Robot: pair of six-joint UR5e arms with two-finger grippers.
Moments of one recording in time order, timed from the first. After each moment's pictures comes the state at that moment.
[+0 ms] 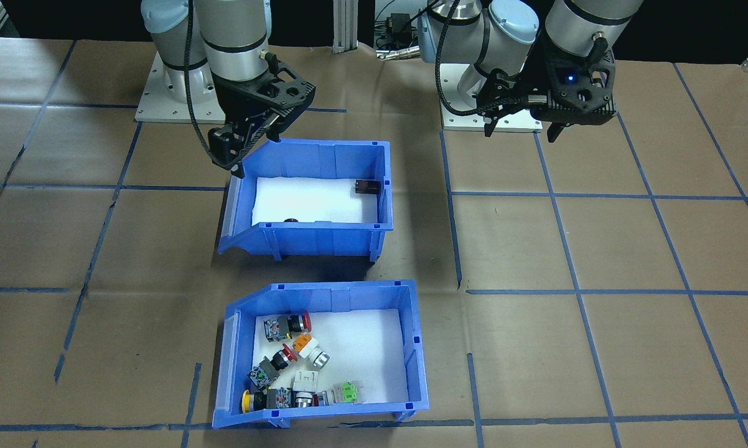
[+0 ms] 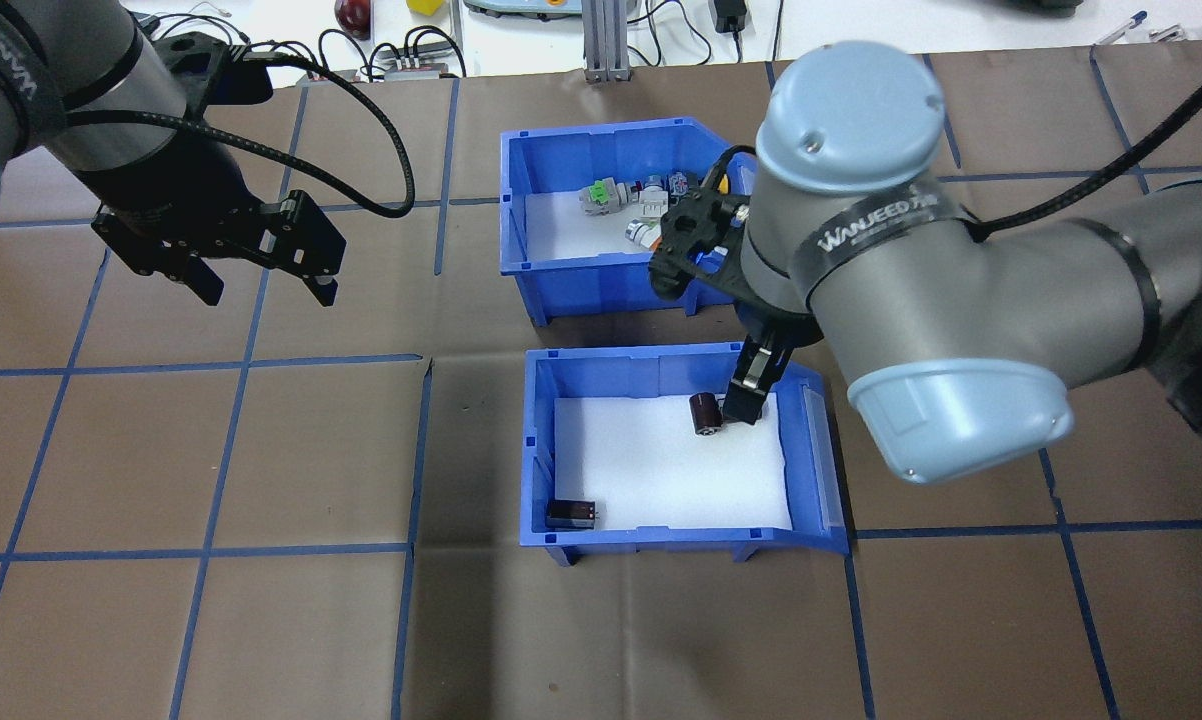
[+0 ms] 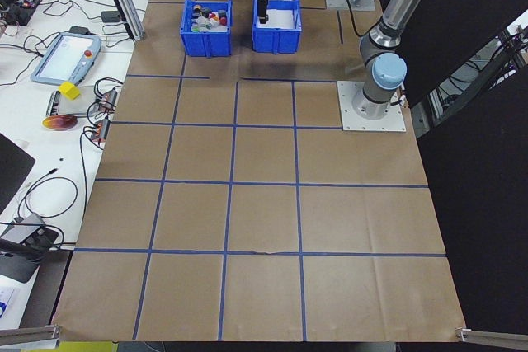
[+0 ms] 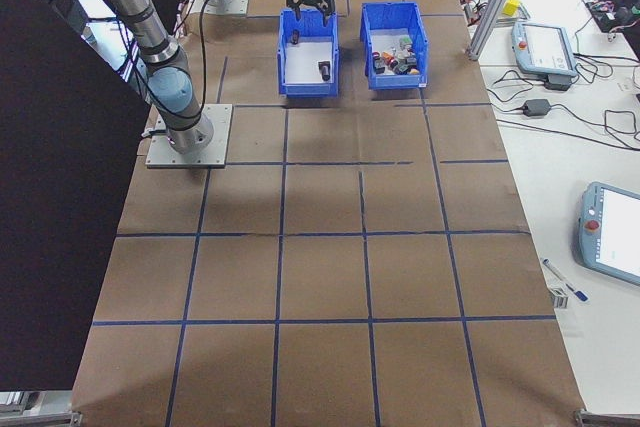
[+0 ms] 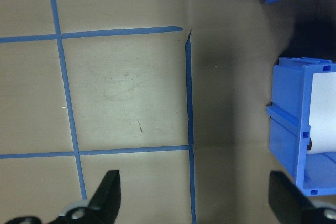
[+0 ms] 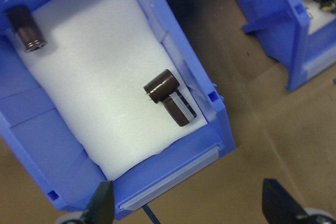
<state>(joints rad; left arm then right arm) -1.55 -1.49 -1.61 -1.67 1.56 0.10 1.80 -1.64 1.85 -1.85 -1.63 -0.71</state>
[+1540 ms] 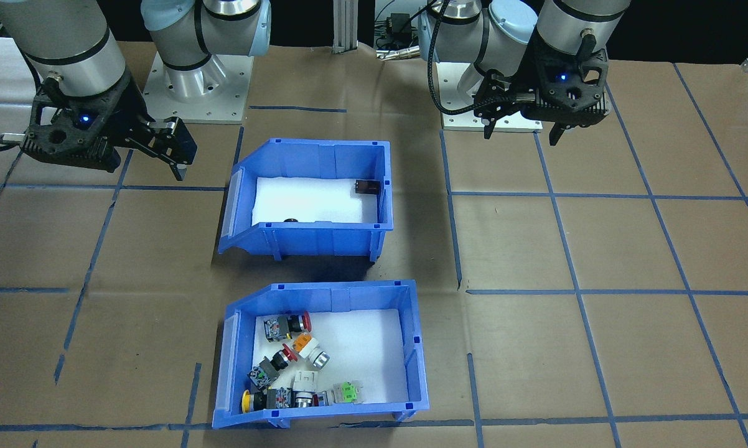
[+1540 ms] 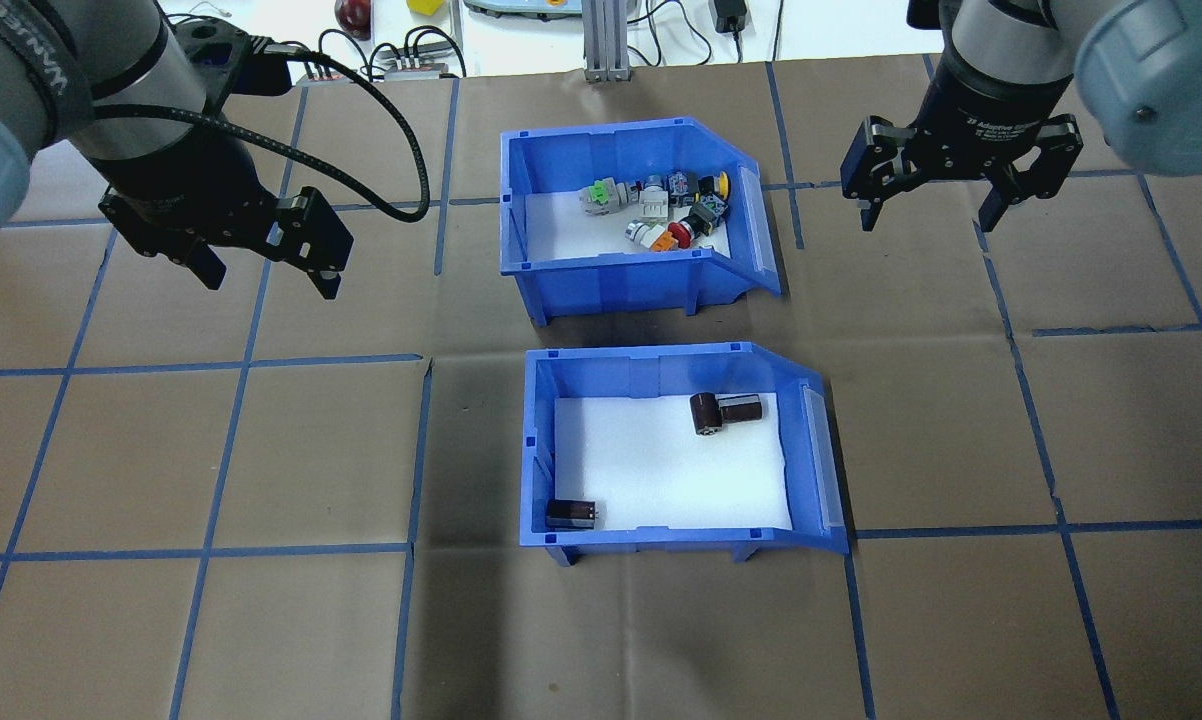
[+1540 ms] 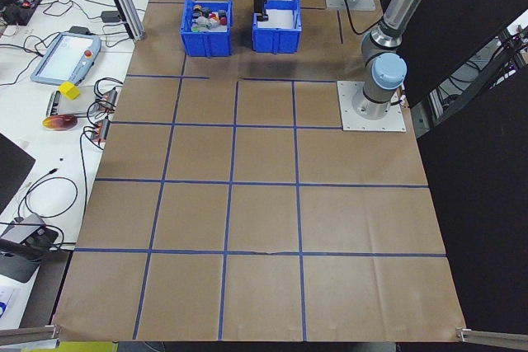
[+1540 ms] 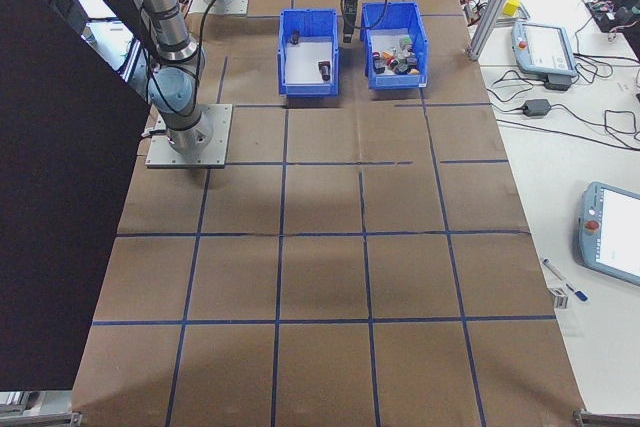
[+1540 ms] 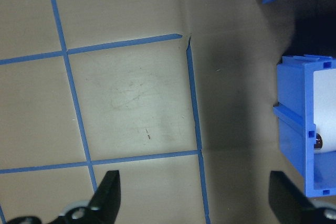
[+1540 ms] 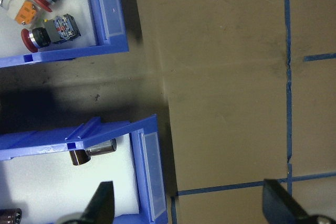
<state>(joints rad) -1.57 -1.50 -1.59 -1.65 1.61 0.13 1.56 -1.53 1.56 -1.58 -1.61 0.09</state>
